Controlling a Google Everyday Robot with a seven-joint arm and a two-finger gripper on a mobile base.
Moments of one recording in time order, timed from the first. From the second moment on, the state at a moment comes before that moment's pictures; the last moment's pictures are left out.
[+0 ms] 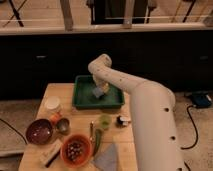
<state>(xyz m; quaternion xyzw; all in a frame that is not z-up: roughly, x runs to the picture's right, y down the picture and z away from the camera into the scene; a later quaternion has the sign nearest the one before) -0.036 -0.002 0.958 -0.19 -0.11 -0.39 0.90</state>
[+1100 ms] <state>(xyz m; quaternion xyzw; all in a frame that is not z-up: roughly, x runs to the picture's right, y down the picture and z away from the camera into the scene) 0.019 -0.004 0.963 -0.19 -0.07 -0.36 0.91</state>
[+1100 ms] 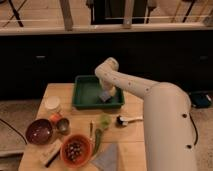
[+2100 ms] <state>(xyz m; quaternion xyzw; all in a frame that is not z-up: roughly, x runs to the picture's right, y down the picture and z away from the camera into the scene) -0.016 0.035 0.925 -0.17 -0.15 -0.44 0.87</state>
